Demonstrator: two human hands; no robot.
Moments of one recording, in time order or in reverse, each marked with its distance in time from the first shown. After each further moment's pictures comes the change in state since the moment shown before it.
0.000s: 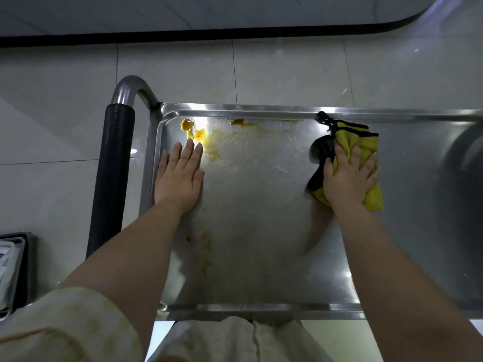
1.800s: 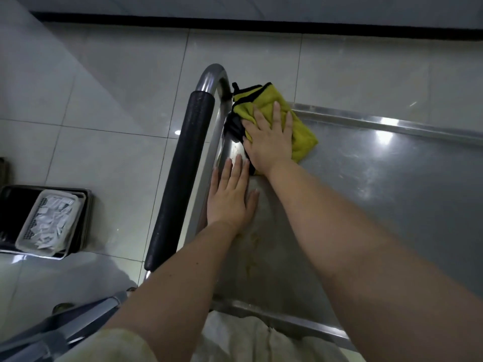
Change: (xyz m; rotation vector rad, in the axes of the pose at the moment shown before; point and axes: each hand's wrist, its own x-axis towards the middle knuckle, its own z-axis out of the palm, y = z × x) left_hand -0.057 -0.003 0.014 -0.036 0.022 -0.189; right_hand -0.055 -0.282 0.052 -0.226 -0.067 -0.863
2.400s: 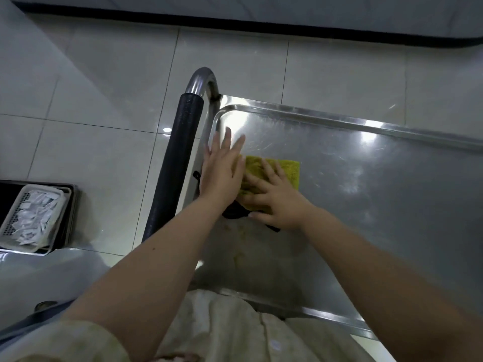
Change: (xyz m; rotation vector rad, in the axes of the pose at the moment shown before) left_hand 0.001 0.016 -0.053 -0.460 0.161 0.032; right_hand -0.153 0.044 0.002 0.276 -0.077 -0.638
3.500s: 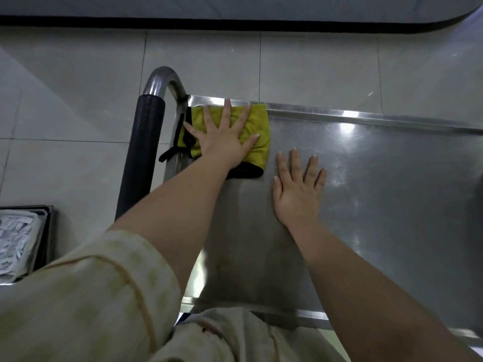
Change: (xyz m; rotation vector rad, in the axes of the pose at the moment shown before) left_hand 0.114 0.035 0.054 0.481 -0.308 -0.078; right_hand -0.040 0.046 0.030 -0.160 0.235 0.984
